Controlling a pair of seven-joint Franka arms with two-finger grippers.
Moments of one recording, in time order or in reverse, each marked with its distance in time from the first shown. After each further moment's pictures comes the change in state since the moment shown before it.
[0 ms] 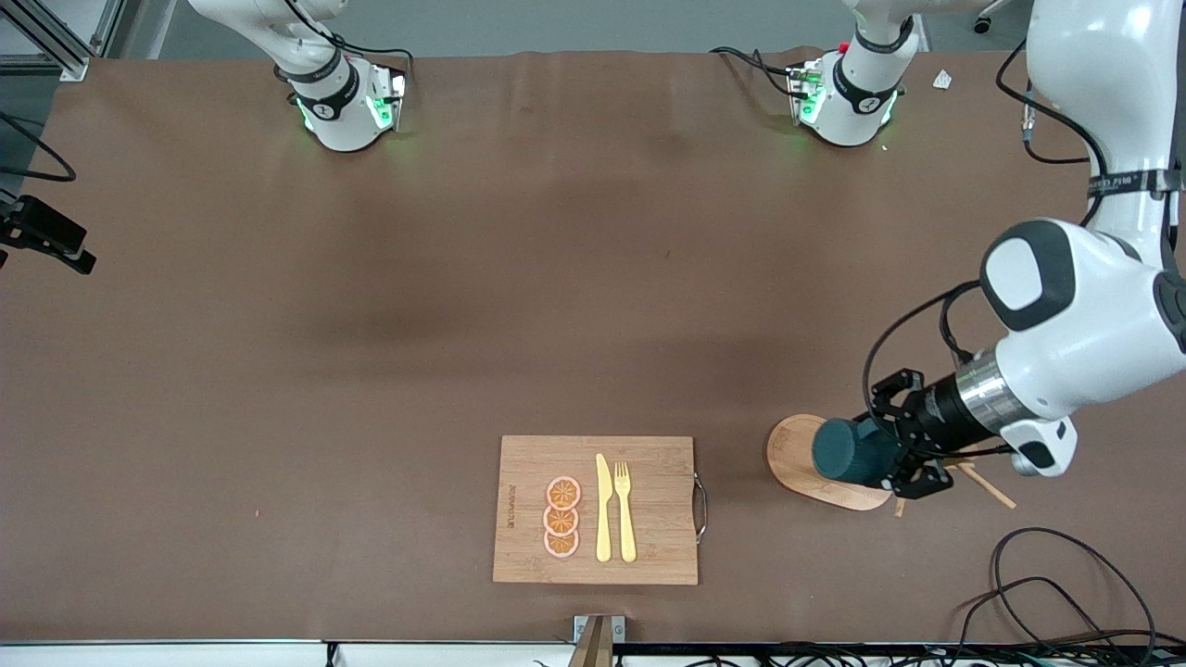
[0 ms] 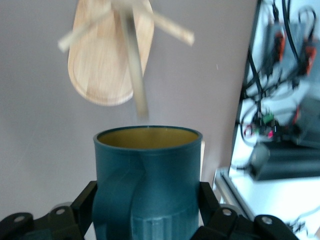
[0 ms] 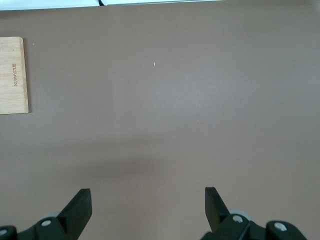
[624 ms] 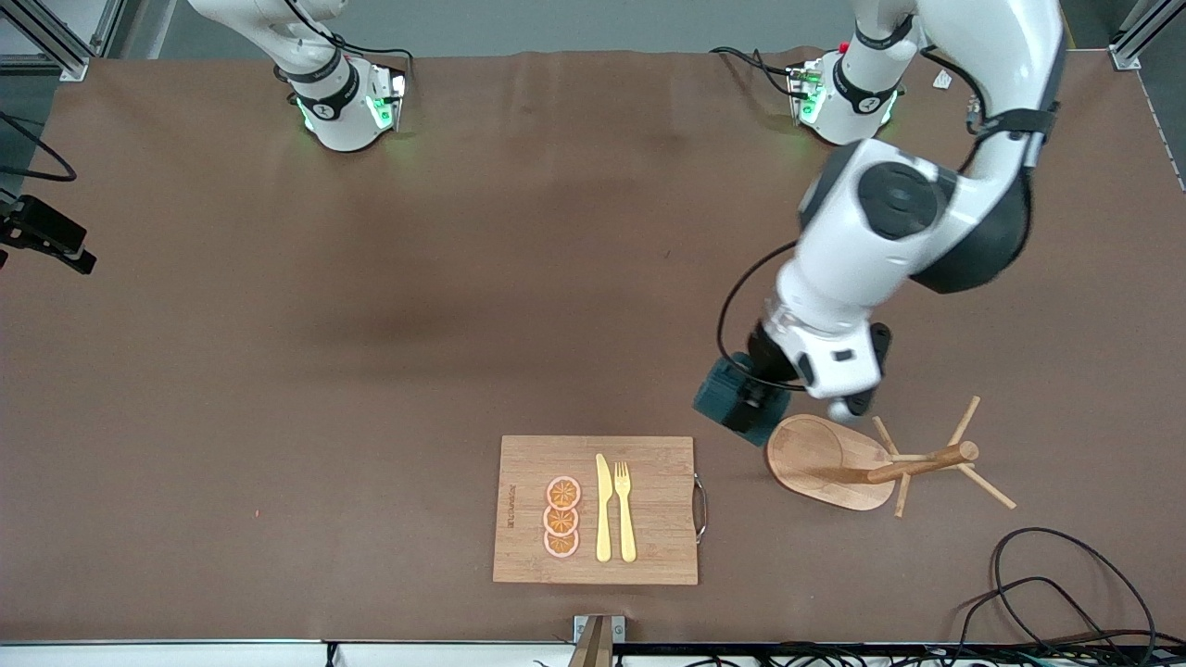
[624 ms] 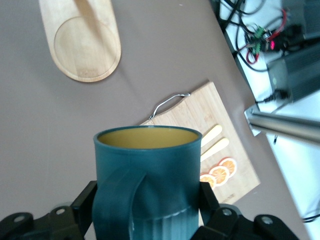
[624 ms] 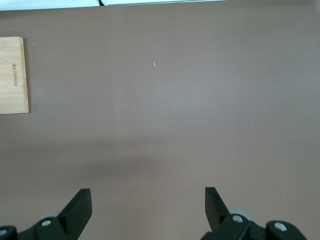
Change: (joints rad) left arm -0.310 -0.026 -0.009 -0.003 0.435 -0.011 -0.016; right arm 0.000 0.000 0.000 0.000 0.000 0.000 0.000
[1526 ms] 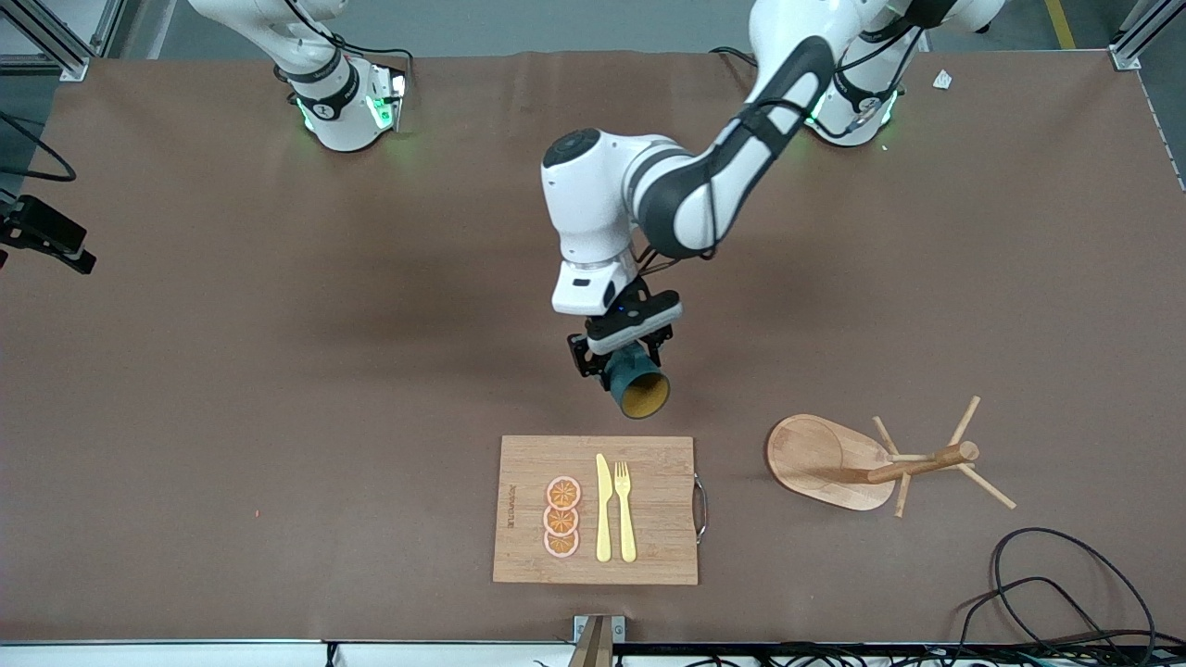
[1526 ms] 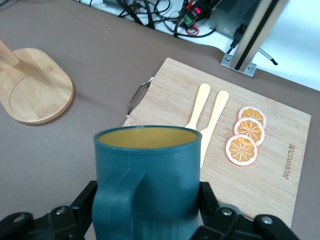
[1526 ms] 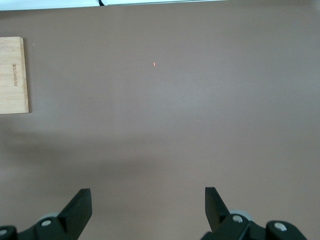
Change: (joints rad) left arm -0.356 0.213 0.016 0.000 0.748 0.002 -0.201; right arm 0.000 0.000 0.000 0.000 0.000 0.000 0.000
